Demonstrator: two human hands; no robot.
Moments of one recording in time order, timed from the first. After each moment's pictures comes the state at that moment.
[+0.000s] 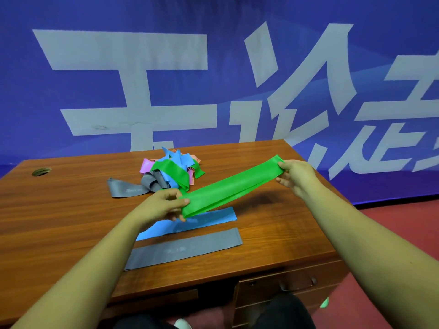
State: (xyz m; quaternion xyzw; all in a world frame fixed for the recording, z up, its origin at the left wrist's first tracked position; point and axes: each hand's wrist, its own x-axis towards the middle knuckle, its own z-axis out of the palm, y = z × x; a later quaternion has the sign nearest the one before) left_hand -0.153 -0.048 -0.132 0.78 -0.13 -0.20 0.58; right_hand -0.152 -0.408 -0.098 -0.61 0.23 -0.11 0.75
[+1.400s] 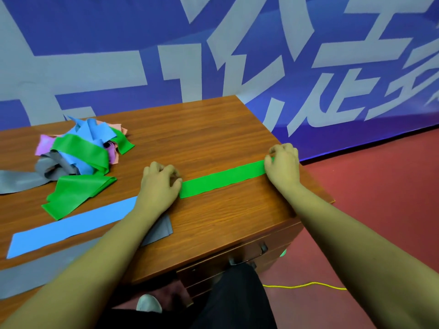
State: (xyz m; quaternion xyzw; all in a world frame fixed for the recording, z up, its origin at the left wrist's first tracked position) left_hand -0.120 -0.236 -0.214 0.95 -0.18 0.09 0.24; right_hand -0.170 -0.548 -0.209 -0.92 0.24 -0.23 0.20
